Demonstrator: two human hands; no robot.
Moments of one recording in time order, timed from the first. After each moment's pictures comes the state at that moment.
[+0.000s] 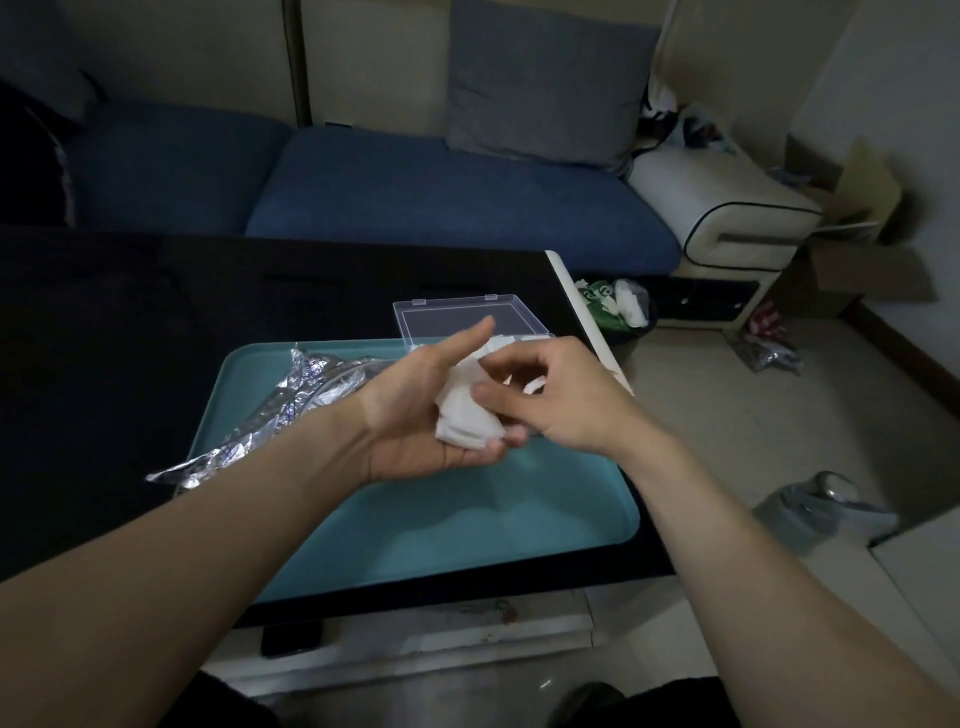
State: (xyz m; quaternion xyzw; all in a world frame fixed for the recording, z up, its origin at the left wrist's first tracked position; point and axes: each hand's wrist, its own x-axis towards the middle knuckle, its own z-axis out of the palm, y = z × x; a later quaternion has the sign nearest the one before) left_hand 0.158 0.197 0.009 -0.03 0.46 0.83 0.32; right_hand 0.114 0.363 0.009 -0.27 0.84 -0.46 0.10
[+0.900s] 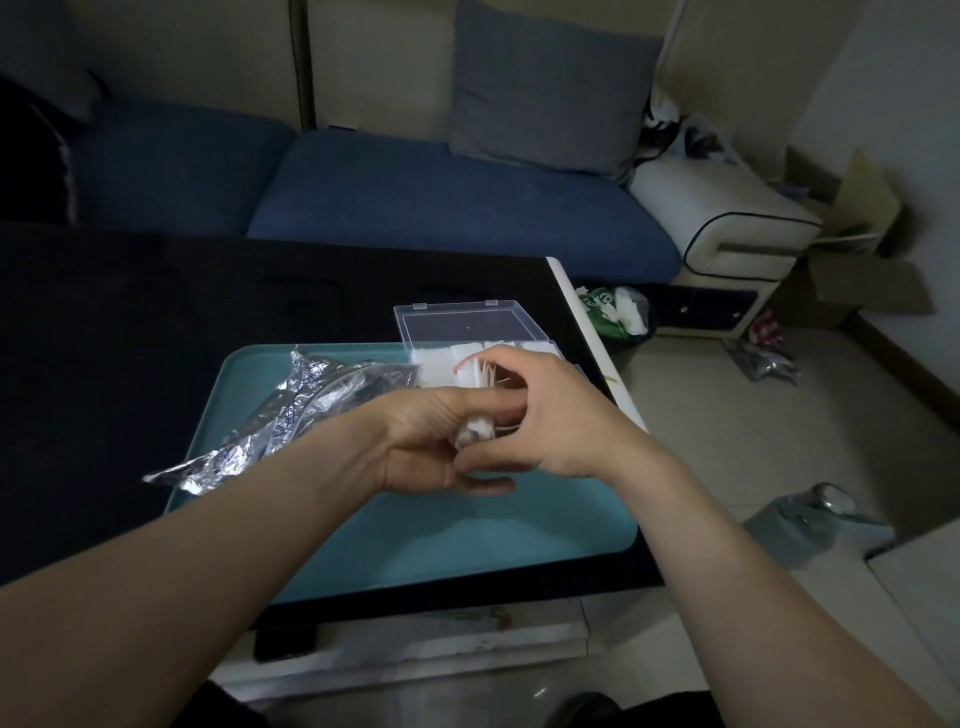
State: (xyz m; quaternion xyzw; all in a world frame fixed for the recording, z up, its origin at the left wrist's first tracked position) left_hand 0.158 0.208 -0.001 -0.06 0.50 0.80 0.32; right_hand 0.131 0.356 0.021 -0.30 0.88 -0.37 0.09
